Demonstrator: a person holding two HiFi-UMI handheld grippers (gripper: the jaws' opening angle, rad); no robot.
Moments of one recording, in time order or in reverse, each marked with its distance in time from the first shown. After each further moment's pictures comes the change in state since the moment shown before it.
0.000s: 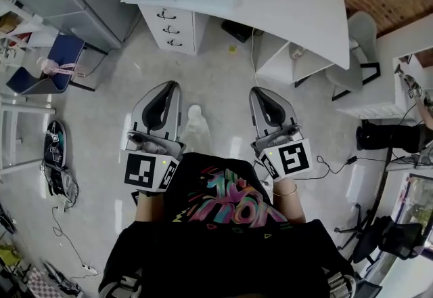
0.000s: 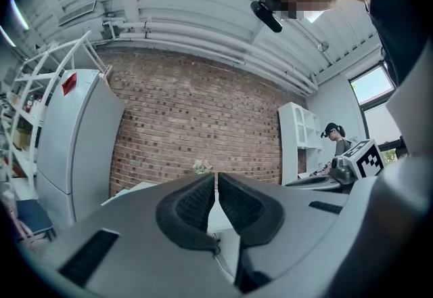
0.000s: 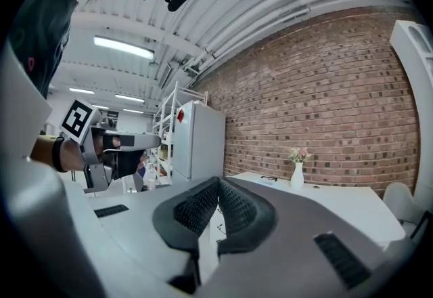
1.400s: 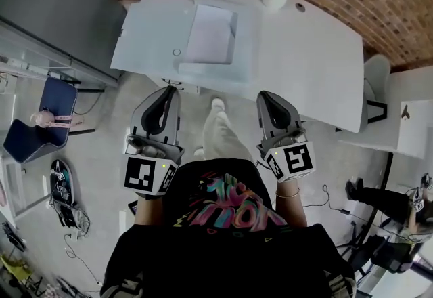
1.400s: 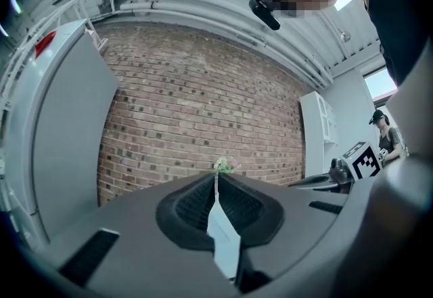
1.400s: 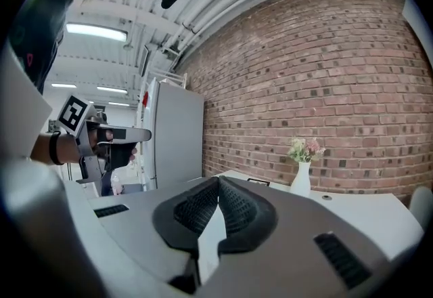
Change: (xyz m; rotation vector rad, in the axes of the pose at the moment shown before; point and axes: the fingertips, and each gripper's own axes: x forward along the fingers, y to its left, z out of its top) left arm 0.320 0.237 -0.010 -0.017 0.048 -0.002; right arm 0.341 -0.202 0.004 0.029 0.072 -0.050
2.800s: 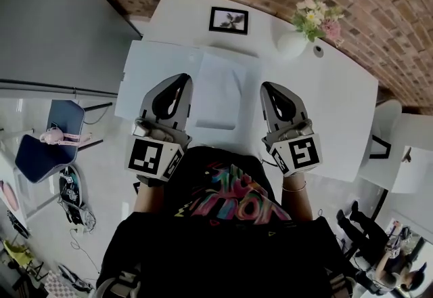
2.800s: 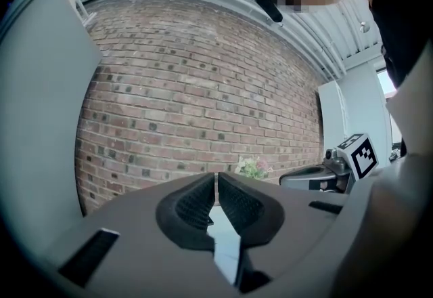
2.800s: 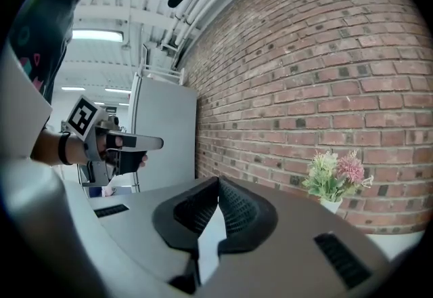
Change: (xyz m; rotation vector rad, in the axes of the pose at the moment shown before) left arm 0.267 0.113 0.038 -0.004 0.082 -0.004; right arm 0.237 -0.153 0.084 -0.031 0.005 0.119
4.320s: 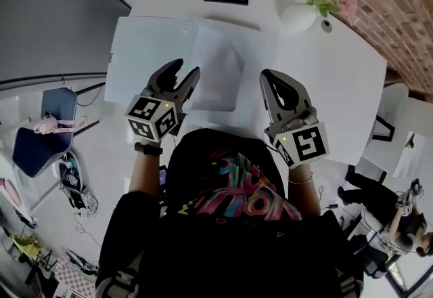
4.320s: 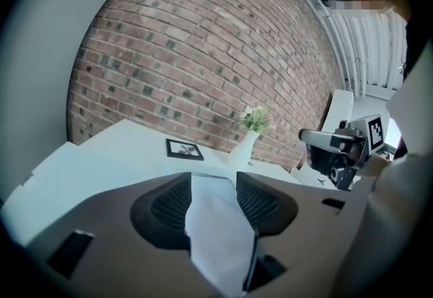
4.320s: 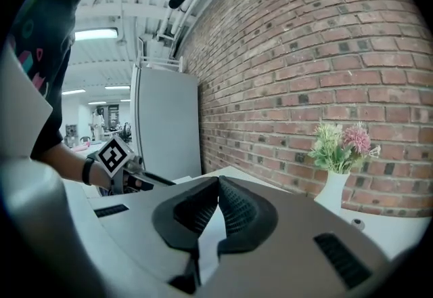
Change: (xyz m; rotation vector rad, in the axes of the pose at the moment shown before) left arm 0.034 0.021 -0.179 -0.301 0.348 -0.106; right arm 0.007 0.001 -0.056 0.050 0.109 0.052
